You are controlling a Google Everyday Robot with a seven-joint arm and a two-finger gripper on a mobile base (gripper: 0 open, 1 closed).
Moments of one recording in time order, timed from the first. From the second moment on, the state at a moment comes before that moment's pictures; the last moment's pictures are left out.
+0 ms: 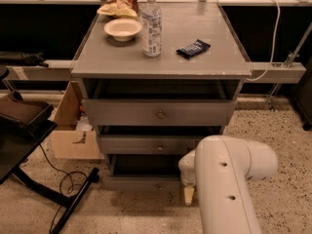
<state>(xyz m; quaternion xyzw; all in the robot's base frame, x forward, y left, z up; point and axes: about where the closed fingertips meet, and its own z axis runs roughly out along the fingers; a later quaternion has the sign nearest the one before) 0.608 -0.164 0.175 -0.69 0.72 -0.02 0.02</state>
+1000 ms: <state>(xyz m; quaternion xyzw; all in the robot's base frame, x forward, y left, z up) 0.575 -0.181 0.164 -0.69 0.72 0.01 -0.05</state>
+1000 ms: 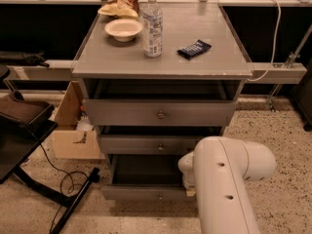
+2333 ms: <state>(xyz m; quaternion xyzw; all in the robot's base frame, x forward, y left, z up) 0.554 -0.192 0.175 -0.68 0.73 0.01 -0.08</state>
